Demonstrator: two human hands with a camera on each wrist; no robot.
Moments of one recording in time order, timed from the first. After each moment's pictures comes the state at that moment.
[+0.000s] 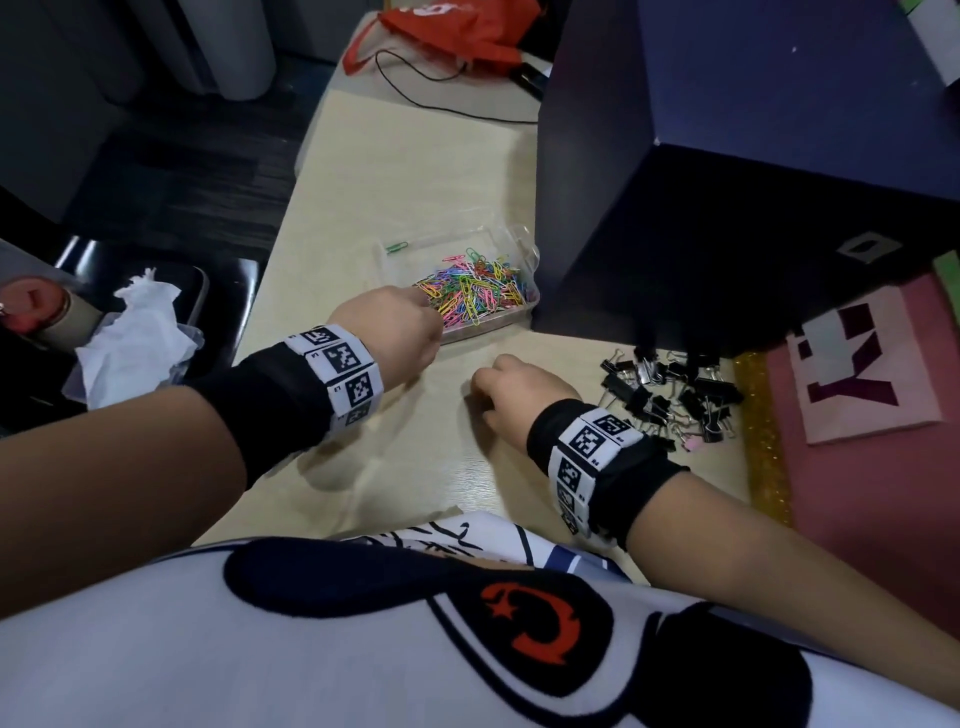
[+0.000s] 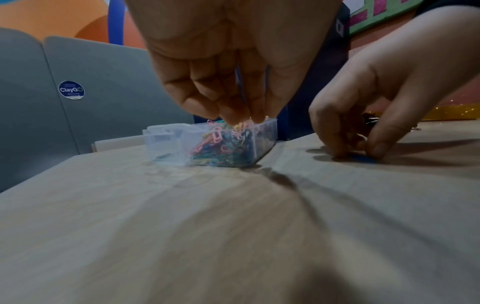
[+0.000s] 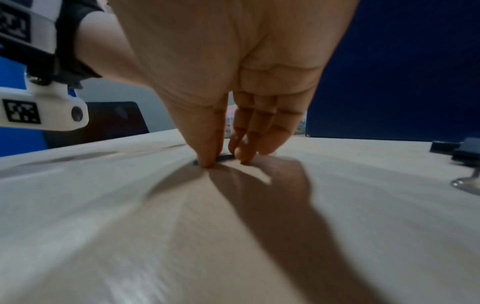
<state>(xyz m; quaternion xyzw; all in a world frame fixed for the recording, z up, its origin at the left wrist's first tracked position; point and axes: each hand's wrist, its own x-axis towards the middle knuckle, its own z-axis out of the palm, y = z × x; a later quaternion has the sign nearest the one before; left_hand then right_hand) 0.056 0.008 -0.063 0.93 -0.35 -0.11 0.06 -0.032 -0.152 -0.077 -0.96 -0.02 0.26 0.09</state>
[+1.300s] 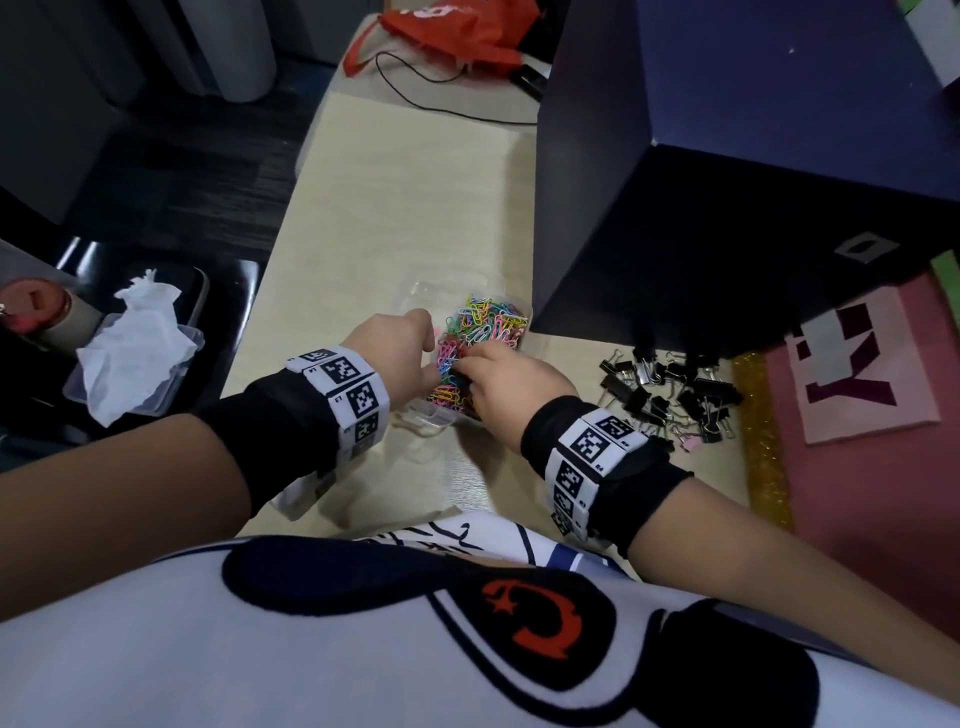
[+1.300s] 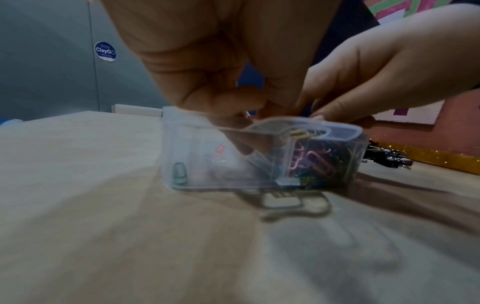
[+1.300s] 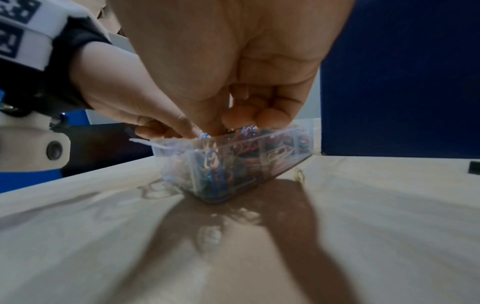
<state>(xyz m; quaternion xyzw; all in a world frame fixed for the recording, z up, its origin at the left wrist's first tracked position) 0.037 0.004 -0.073 0.94 -0.19 -0.20 0.18 -0.030 -0.145 -0.075 -0.98 -0.05 0.17 0.12</state>
